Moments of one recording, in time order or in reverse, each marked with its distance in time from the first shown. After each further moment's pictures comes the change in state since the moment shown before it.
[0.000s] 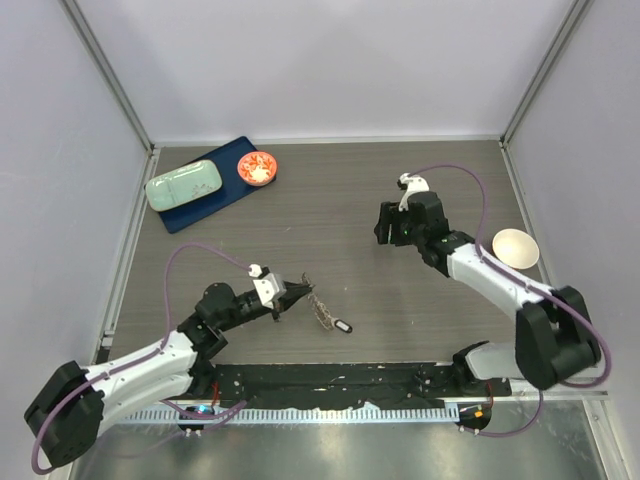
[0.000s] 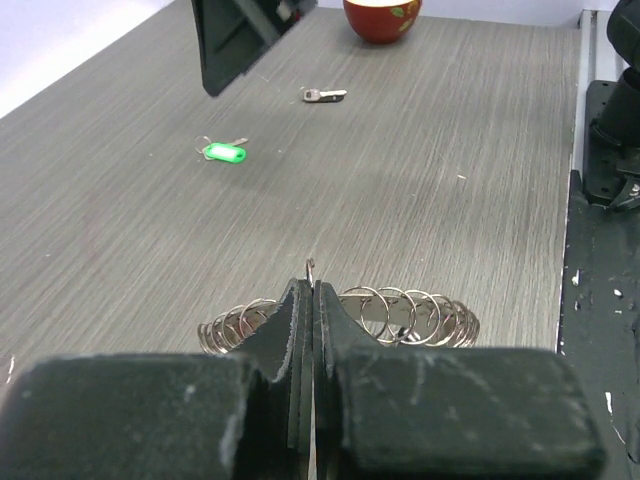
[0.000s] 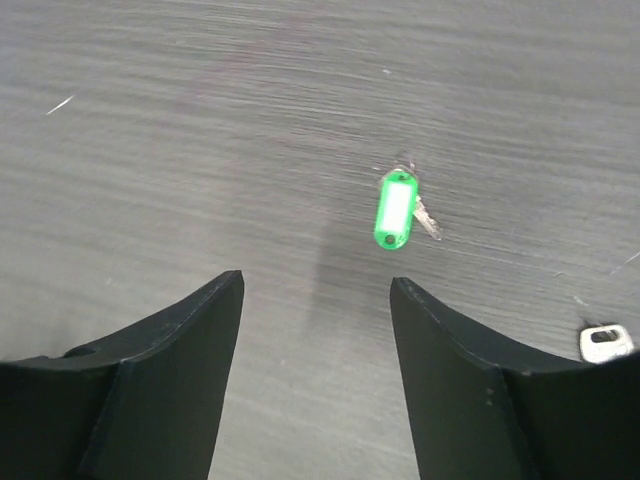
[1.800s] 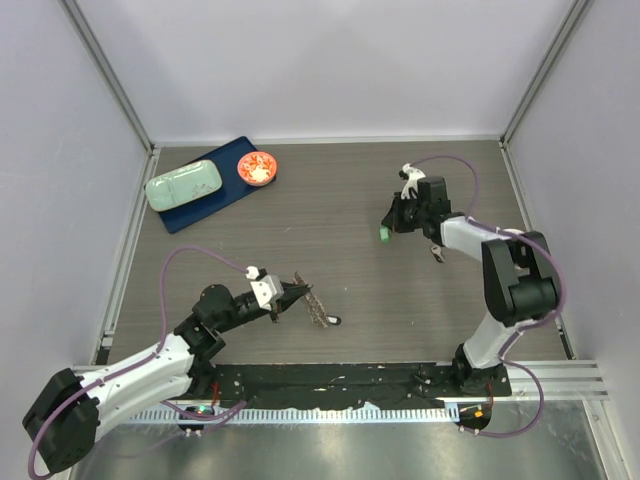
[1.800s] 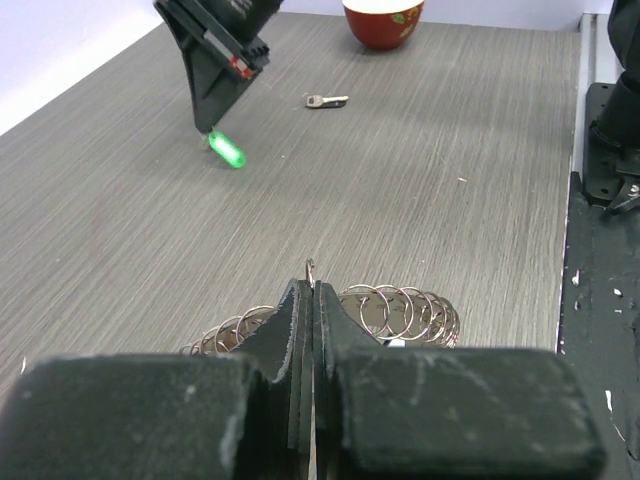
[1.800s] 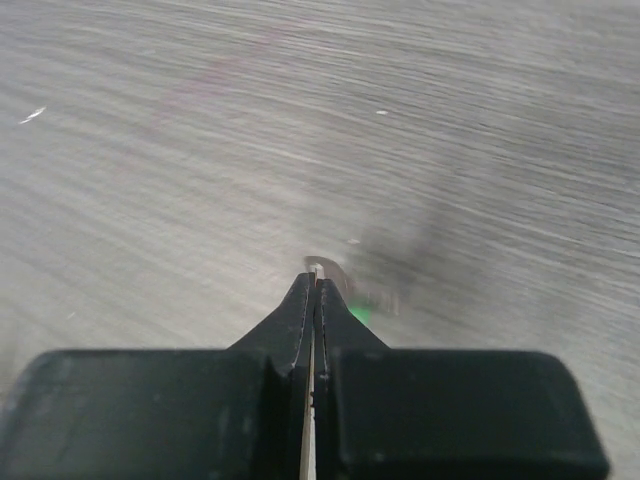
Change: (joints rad) left arm 0.000 -0.061 -0.005 -0.038 -0.014 0.010; right arm -0.236 0.471 0.143 0.187 -0.346 -0.033
